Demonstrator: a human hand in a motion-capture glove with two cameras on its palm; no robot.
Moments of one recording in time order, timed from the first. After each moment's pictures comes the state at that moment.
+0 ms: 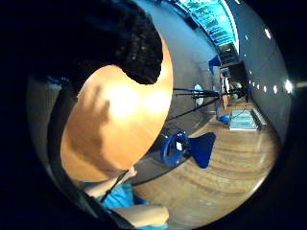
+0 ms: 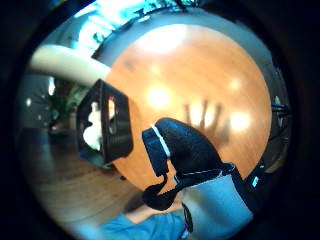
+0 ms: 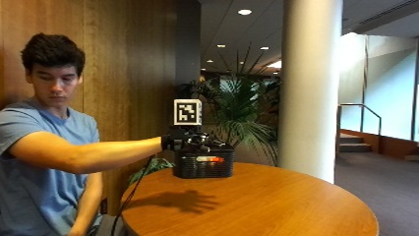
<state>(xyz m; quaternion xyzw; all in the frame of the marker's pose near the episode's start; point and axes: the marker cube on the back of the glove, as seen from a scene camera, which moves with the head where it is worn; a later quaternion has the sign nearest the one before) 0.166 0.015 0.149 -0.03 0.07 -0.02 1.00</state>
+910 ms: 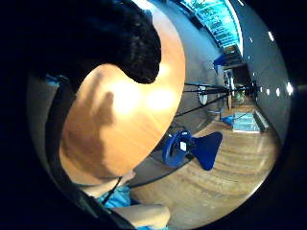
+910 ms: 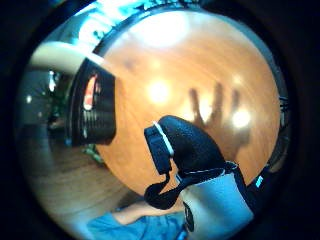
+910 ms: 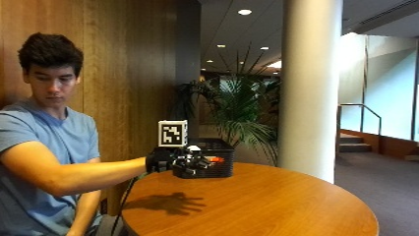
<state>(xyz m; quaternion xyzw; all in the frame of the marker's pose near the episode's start) 0.191 0.072 0.214 -0.05 0.07 -0.08 0.99</state>
